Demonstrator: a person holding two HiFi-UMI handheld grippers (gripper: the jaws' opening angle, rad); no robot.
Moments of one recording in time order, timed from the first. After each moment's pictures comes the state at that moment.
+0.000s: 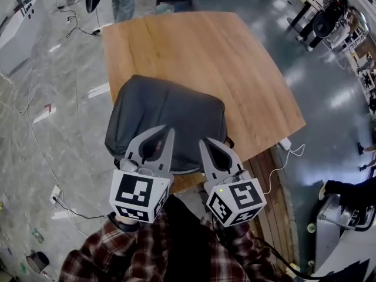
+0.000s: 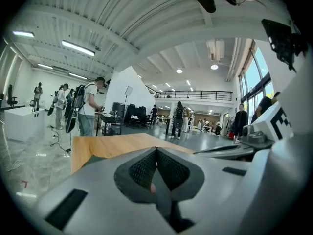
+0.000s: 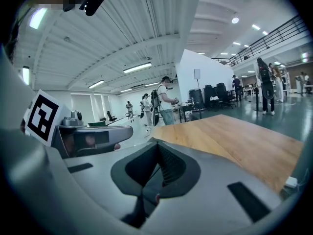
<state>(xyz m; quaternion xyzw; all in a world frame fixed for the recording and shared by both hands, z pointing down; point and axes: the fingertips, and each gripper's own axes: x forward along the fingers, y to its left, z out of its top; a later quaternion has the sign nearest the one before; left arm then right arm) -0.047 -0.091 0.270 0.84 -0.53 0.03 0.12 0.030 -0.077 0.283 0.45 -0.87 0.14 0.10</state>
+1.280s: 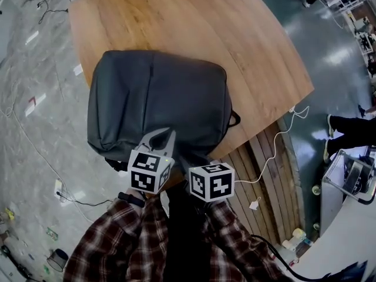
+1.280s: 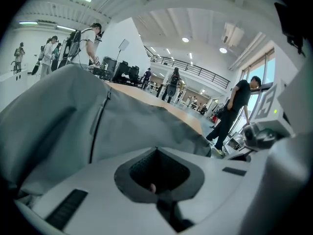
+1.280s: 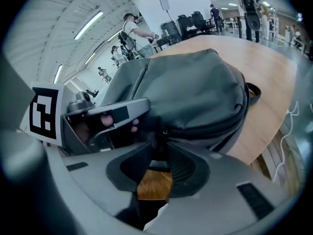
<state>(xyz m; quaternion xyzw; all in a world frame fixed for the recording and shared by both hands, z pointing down) 0.008 -0.113 0.510 0.84 -0.41 0.17 0.31 0.038 -0.038 0.529 0.42 -0.72 0.46 0.30</state>
